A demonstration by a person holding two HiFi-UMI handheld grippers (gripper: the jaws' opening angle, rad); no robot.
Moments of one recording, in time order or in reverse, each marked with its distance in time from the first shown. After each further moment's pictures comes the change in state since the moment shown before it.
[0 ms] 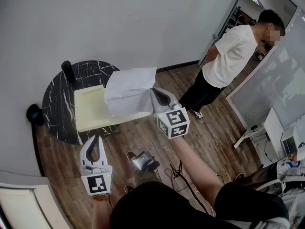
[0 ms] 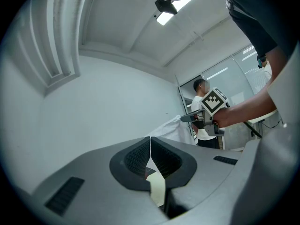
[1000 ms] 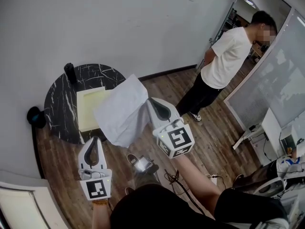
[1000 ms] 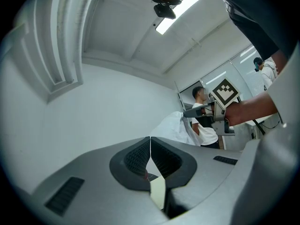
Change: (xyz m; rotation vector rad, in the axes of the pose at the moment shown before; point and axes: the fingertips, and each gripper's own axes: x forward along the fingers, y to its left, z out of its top) left arm -0.050 0.010 0.030 0.019 -0.081 0.005; right arm -0.074 0.083 0.068 -0.021 -0.148 0.036
